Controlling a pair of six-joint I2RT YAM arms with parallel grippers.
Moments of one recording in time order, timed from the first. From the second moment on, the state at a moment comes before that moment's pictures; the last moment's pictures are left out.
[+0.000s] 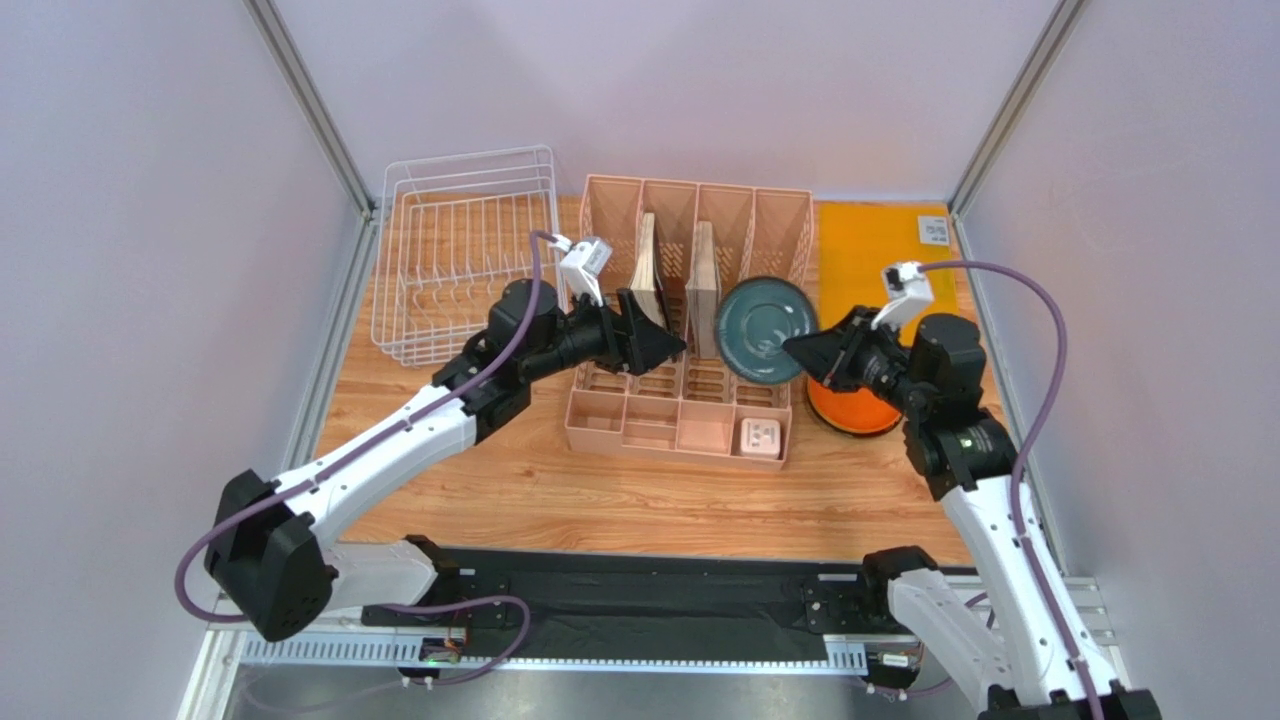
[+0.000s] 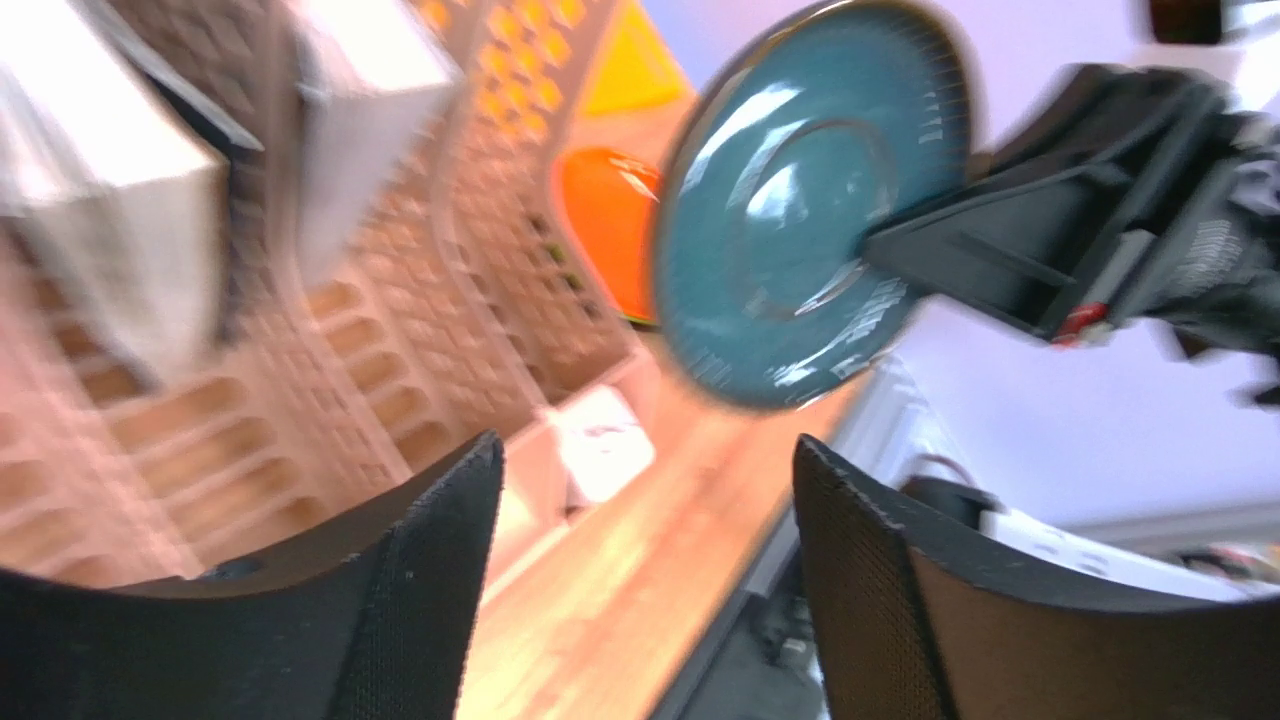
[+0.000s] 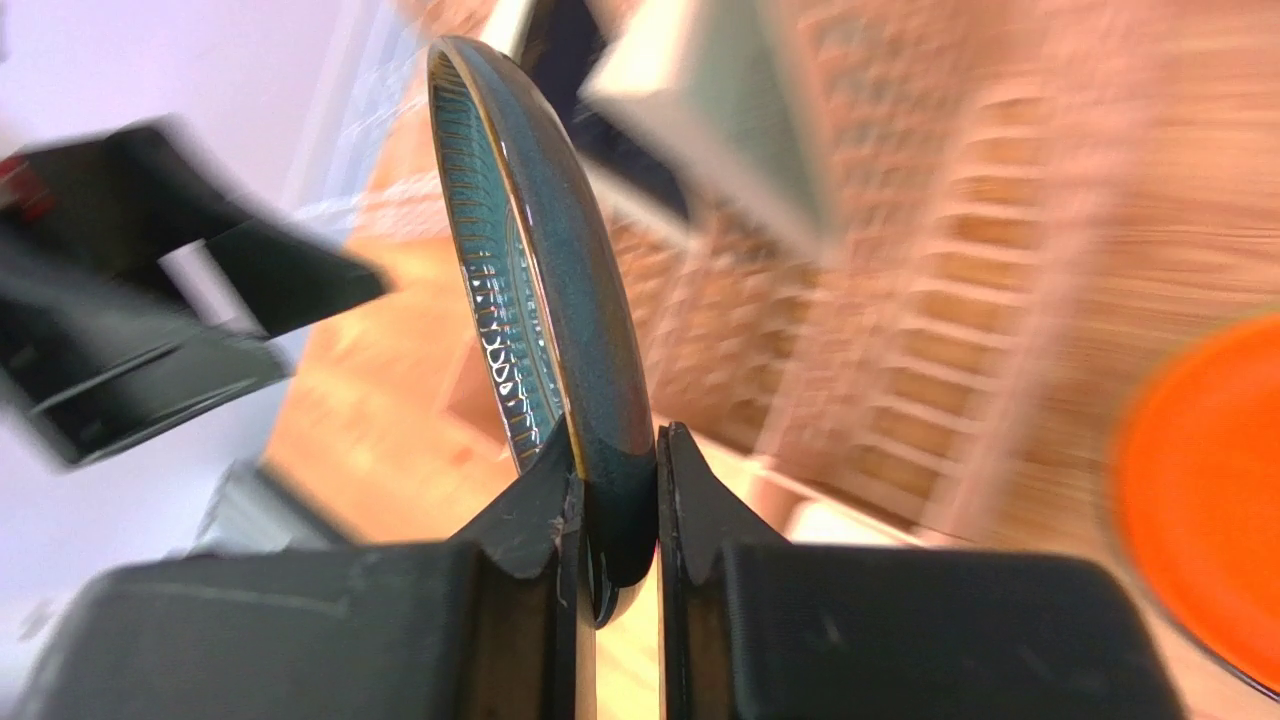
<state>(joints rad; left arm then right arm) -0.68 1.26 0.94 0.13 0.35 -0.65 0.21 0.81 0.80 -0.28 -0.46 0.52</state>
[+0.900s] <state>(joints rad) -0.68 0.85 0.82 -0.17 -0.53 -0.23 -0.23 0.99 0.80 -0.58 -0.15 0.50</state>
